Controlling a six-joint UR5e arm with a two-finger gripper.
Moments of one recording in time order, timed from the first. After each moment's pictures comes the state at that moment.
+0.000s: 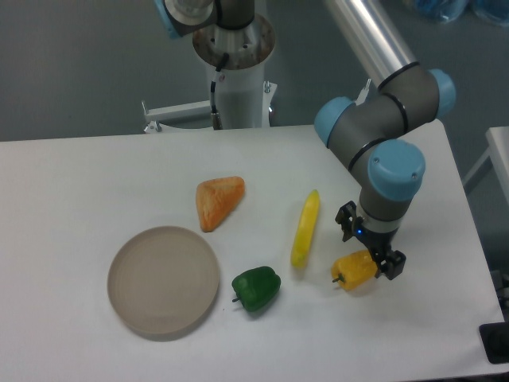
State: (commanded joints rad) arm 2.36 -2.23 -1.23 -1.21 1.57 1.54
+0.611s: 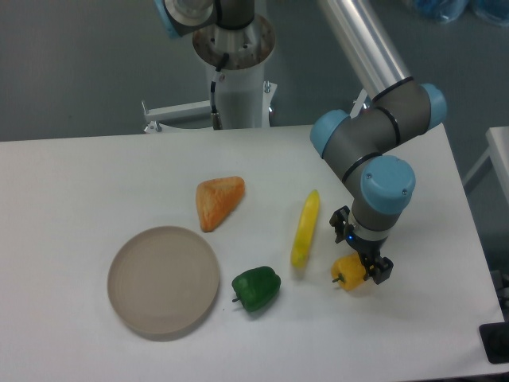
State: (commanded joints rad) arm 2.35 -2.25 -1.24 -1.18 1.57 1.55
